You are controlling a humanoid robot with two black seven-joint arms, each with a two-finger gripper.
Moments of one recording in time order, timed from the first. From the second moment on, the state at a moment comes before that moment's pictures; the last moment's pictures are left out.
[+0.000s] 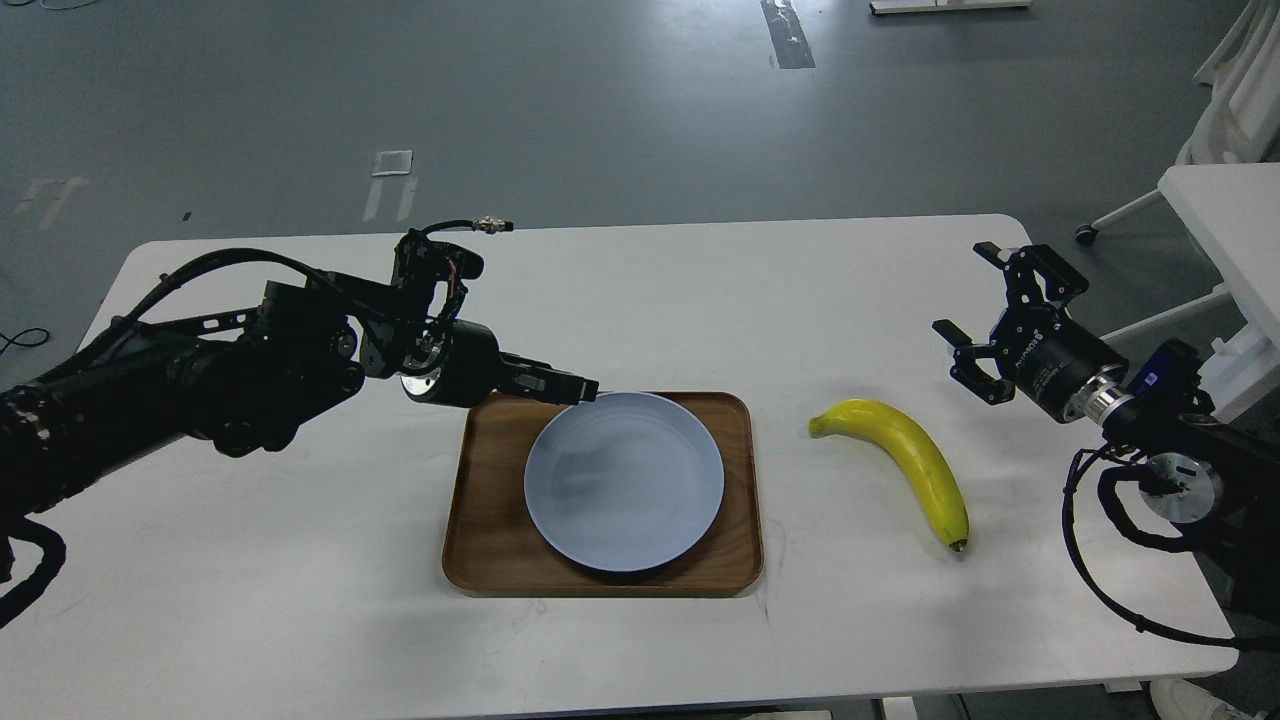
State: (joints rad) left arm -1.09 0.32 -0.06 -0.83 1.35 -0.49 -0.42; right arm 0.66 -0.56 0.30 0.70 -0.06 0.49 0.49
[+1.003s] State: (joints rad) left arm -0.59 0.53 -0.67 -0.82 0.15 -0.49 -0.41; right arm 0.88 -0.78 0.14 0.93 -0.44 0.49 0.49
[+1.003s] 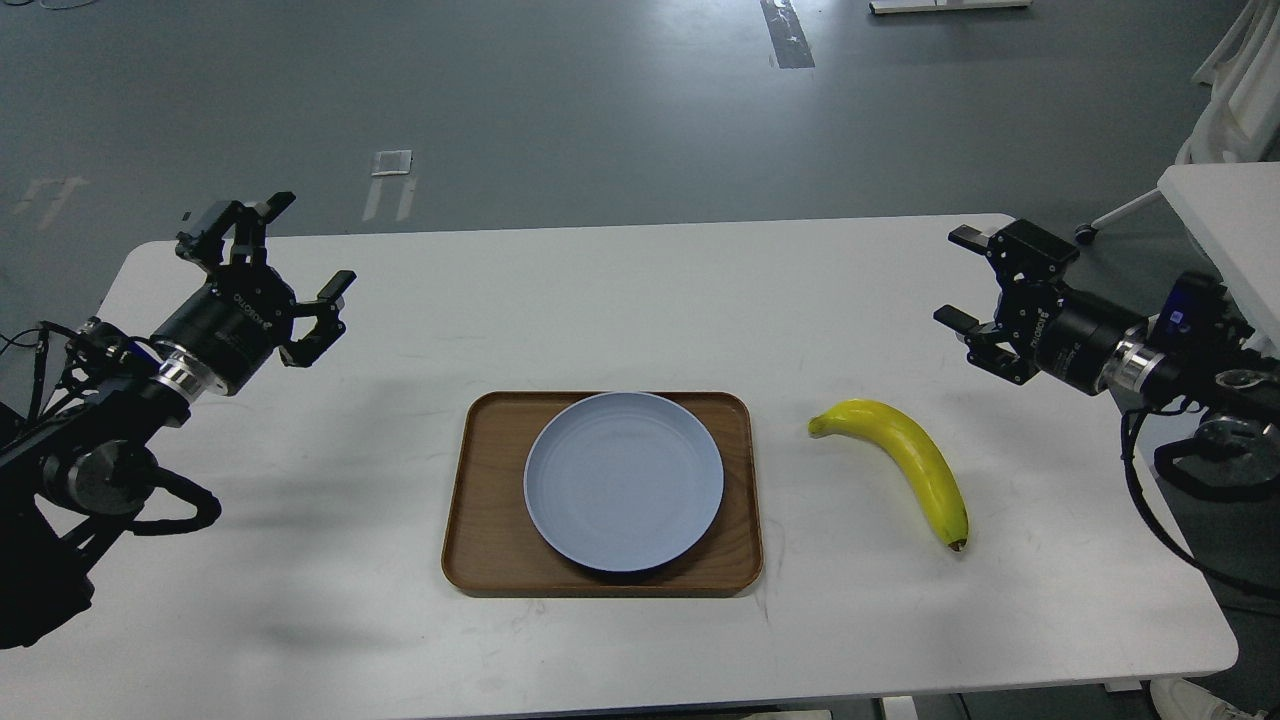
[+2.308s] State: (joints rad) left arm -0.59 0.54 -0.67 -0.83 0.16 -0.49 -0.42; right arm 1.39 -0.44 -0.81 0.86 -1.17 0.42 0.49
